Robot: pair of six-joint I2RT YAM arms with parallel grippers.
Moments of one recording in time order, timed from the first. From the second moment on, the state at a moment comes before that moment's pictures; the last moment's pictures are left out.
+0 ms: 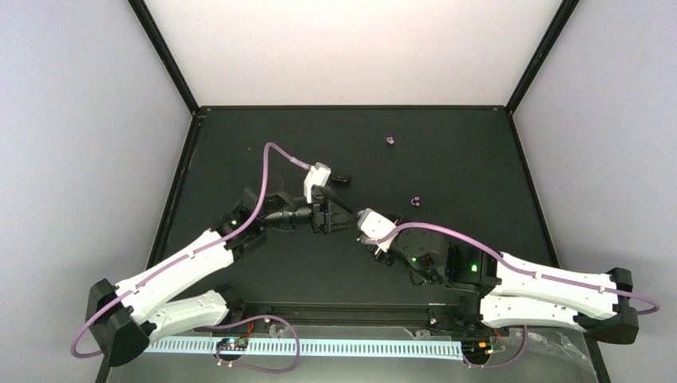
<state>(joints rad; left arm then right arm) -0.77 1.00 0.79 0.05 0.57 -0.62 1.32 0.86 0.82 -0.37 0.53 -0.23</state>
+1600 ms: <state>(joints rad) -0.83 1.07 0.82 0.03 0.55 -0.64 1.35 0.94 0.90 -0.29 0.51 -0.23</state>
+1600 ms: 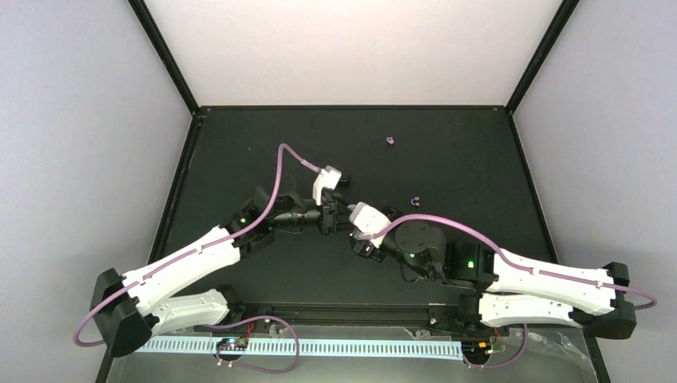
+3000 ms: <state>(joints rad) -0.83 1.04 0.91 0.05 0.54 -0.58 1.35 0.76 0.78 -0.15 0.41 -0.40</state>
